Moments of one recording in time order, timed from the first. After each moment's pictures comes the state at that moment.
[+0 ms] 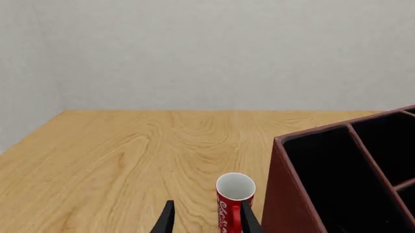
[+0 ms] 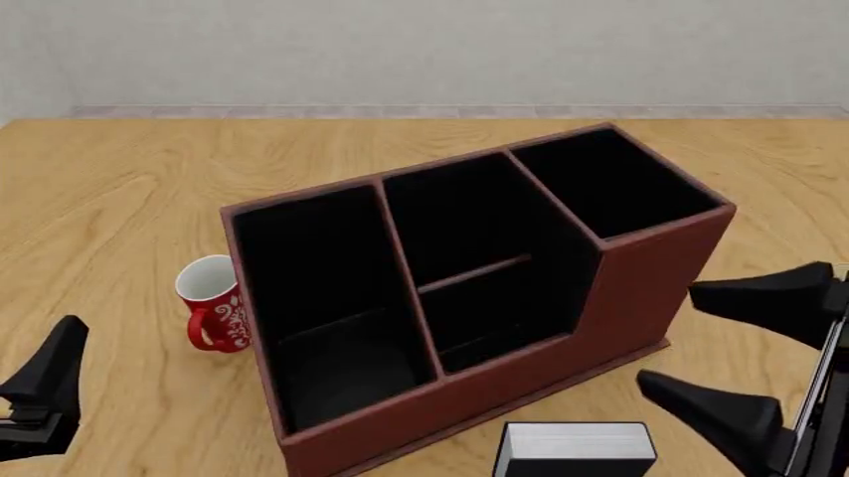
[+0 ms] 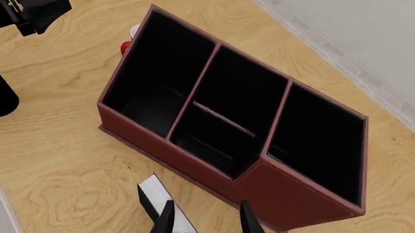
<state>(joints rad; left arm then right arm) 0.00 0.02 -0.01 -0.01 0.00 0.74 0.48 -0.61 0.68 -0.25</state>
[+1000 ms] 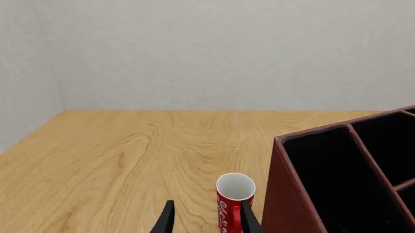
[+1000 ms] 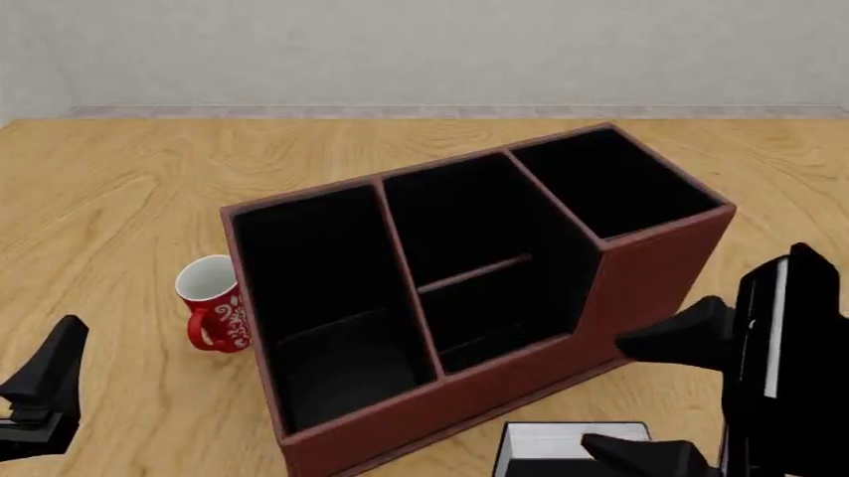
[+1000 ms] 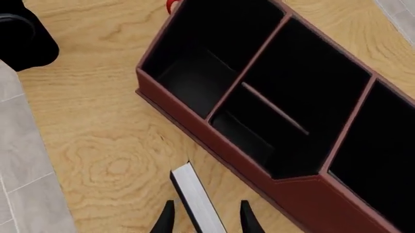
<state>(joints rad) 0.00 0.02 -0.01 -0.01 0.00 0.91 0.67 -0.65 0.77 -0.22</state>
